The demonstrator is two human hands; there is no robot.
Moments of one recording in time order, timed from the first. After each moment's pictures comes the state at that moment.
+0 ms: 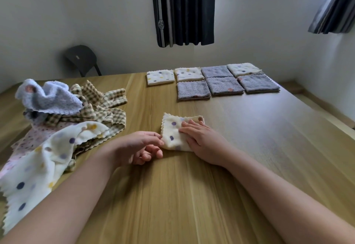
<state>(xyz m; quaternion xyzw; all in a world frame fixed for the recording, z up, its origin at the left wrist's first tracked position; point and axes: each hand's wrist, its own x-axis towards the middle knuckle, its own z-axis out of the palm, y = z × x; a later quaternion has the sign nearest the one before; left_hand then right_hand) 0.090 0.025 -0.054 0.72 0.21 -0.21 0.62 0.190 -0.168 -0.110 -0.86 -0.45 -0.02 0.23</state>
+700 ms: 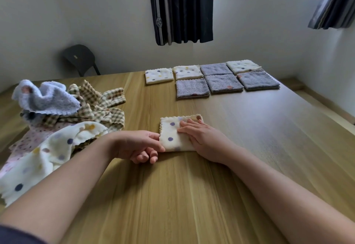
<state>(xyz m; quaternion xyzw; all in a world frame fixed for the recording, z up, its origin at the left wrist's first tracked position) 0.110 0.033 -0.049 0.77 0.15 -0.34 0.52 0.199 -0.172 -0.115 -0.86 -0.45 0.01 0.22</state>
